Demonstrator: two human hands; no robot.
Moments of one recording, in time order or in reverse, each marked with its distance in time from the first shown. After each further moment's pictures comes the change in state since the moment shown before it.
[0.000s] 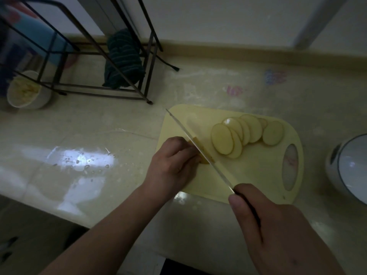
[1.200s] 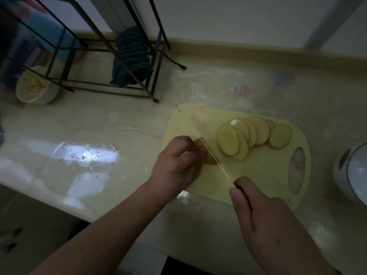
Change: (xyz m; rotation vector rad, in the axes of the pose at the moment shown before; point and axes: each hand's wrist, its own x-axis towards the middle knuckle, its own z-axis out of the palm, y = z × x) left_hand 0.000 -0.004 0.004 -0.032 0.031 0.016; right_hand 0.013 0.010 0.017 0.136 -0.099 0.032
